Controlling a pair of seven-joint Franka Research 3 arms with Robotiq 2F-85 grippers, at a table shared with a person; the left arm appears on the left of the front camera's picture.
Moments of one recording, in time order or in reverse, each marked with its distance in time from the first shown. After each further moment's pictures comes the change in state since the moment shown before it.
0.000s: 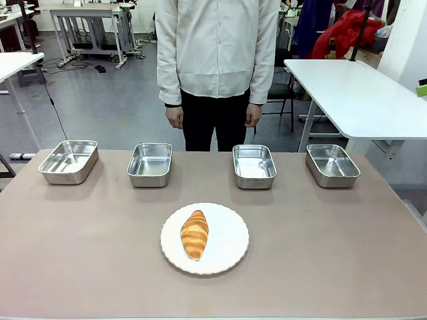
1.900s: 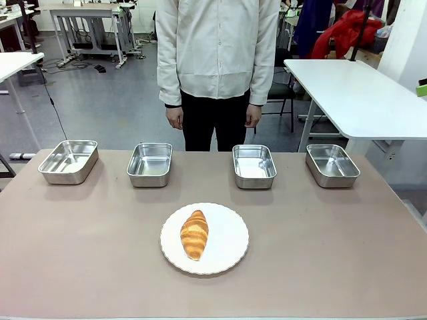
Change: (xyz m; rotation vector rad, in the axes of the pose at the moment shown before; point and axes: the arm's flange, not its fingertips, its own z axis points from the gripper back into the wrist) left arm 0.000 0.000 0.000 0.000 0.000 0.000; right arm 0.000 0.000 0.000 0.000 0.000 0.000
